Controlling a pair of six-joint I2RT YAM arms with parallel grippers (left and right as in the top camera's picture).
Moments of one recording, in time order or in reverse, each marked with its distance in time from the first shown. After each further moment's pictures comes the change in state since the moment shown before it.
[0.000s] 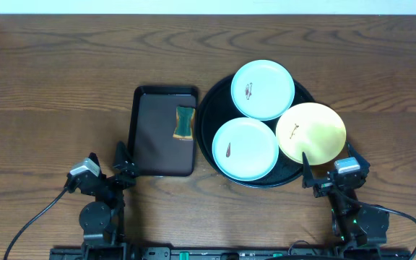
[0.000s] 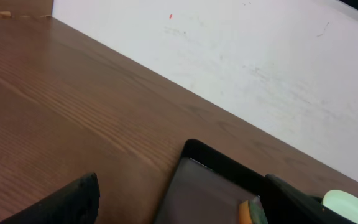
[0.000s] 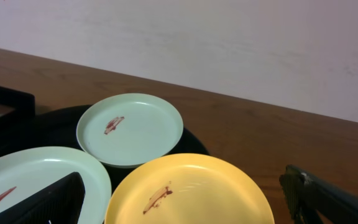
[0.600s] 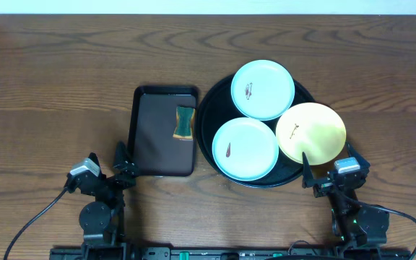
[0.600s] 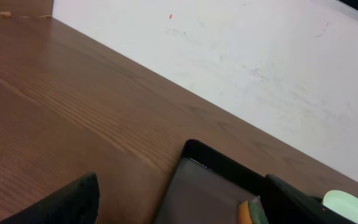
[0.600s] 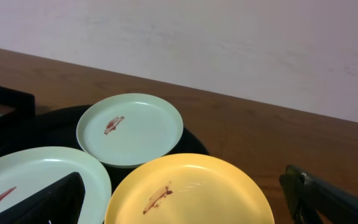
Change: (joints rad) left arm 0.000 0.000 0.000 0.003 0.000 0.000; right arm 0.000 0.000 0.000 0.000 0.000 0.000
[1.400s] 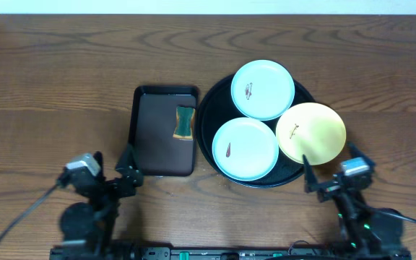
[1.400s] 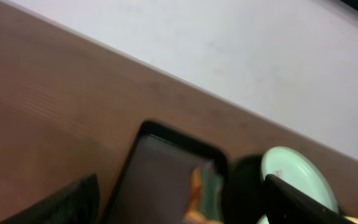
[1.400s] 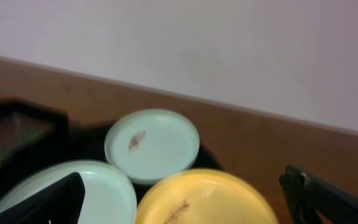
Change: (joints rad) left arm 0.000 0.154 0.435 -0.391 0.208 0.035; right arm 0.000 0.042 0.246 -0.197 -0.073 0.034
